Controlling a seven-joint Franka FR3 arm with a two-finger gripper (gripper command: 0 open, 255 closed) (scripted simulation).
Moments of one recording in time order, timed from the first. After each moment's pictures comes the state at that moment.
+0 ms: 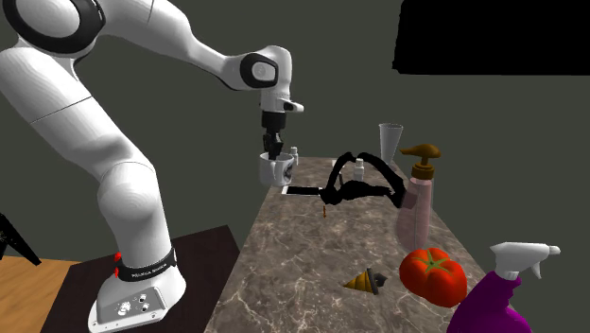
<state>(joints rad) 0.06 -0.40 0.14 -2.38 0.01 1.83 0.24</state>
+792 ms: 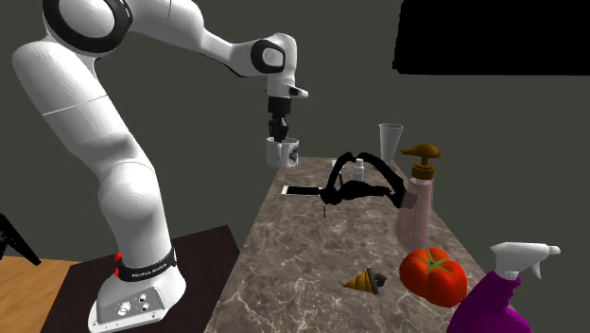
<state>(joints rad) 0.08 -0.28 0.18 -2.16 0.02 1.74 0.31</state>
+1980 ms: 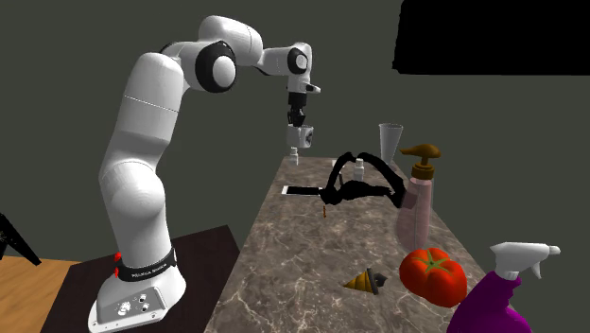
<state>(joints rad) 0.23 0.41 0.30 -1.32 -0.11 1.56 0.58</state>
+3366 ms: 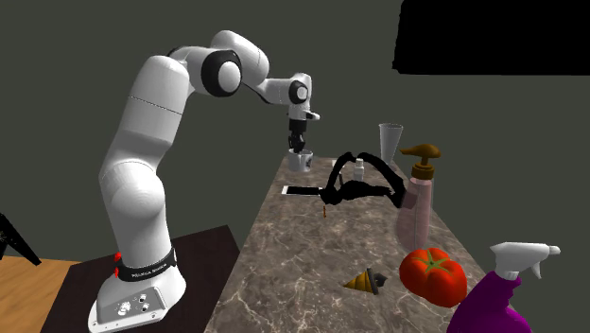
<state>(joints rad) 0.23 0.46 0.29 -1.52 -0.13 1.81 0.60</state>
